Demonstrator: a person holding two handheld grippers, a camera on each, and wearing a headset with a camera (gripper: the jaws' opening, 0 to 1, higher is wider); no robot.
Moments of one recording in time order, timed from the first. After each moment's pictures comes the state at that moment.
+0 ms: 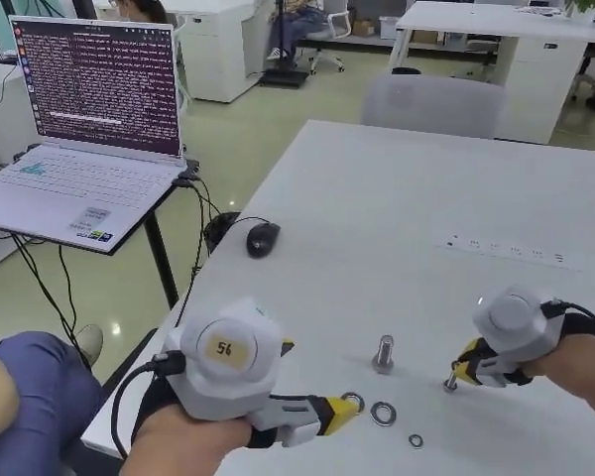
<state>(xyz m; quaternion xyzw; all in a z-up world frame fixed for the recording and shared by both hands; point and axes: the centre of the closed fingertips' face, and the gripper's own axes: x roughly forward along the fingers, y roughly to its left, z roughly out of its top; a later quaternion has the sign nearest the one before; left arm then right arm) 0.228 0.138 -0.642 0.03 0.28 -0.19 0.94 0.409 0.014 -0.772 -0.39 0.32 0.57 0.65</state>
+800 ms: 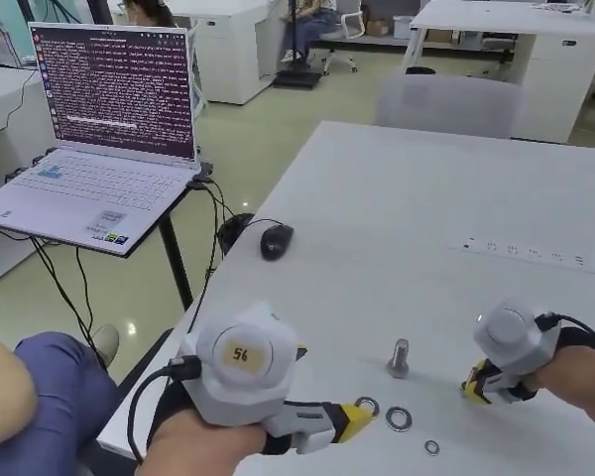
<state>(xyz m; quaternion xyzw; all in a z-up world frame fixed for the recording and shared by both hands) 0.228 0.139 -0.645 0.03 0.29 -0.19 0.94 0.411 0.013 -0.817 -0.40 0.37 0.56 0.62</state>
